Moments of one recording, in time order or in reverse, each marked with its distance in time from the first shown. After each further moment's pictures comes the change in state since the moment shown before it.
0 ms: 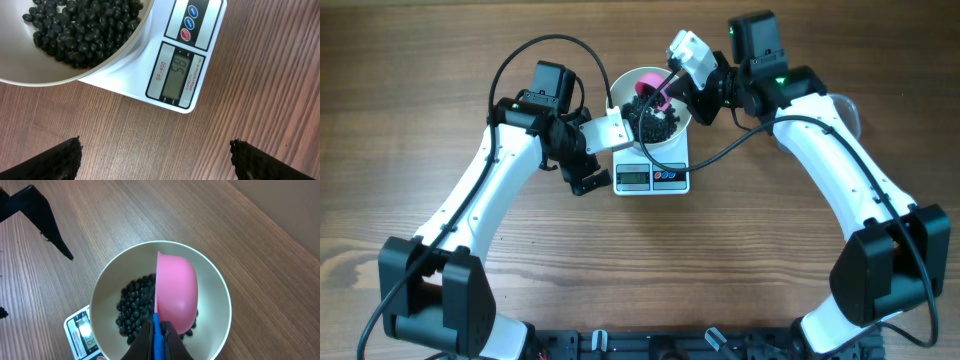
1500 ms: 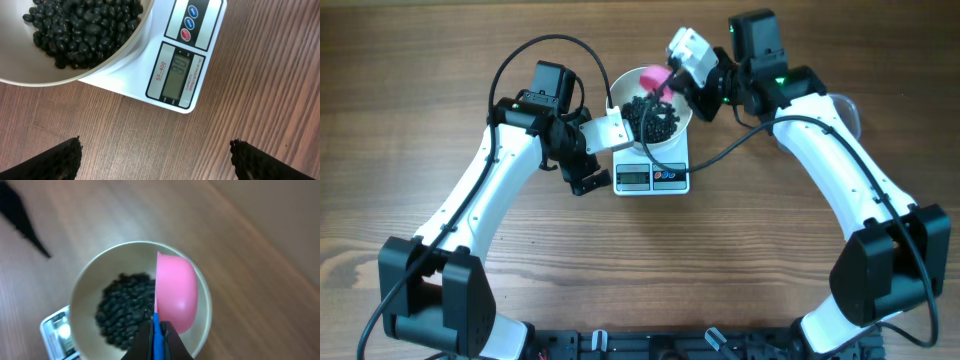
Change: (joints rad) left arm 0.000 0.000 0.000 0.000 0.000 0.000; right arm 0.000 0.000 0.000 0.041 0.068 -0.021
